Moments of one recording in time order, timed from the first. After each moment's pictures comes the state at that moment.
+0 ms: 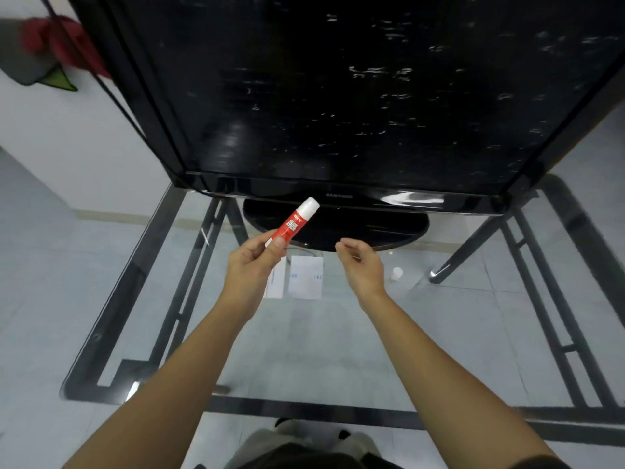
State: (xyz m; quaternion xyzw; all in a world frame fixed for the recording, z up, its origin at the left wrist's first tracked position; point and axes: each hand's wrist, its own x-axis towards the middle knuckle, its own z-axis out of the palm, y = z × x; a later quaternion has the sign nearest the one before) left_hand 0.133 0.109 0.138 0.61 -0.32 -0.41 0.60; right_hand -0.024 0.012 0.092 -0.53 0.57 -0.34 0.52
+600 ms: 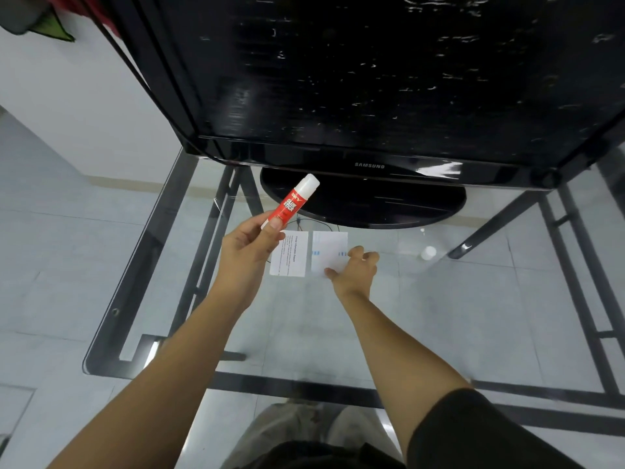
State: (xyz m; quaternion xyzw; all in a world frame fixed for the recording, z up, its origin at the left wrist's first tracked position) left_hand 0.171 0.118 0.120 0.62 -0.29 -0.42 0.60; right_hand 0.029 0.030 -0.004 -0.61 0.68 -0.15 0.37
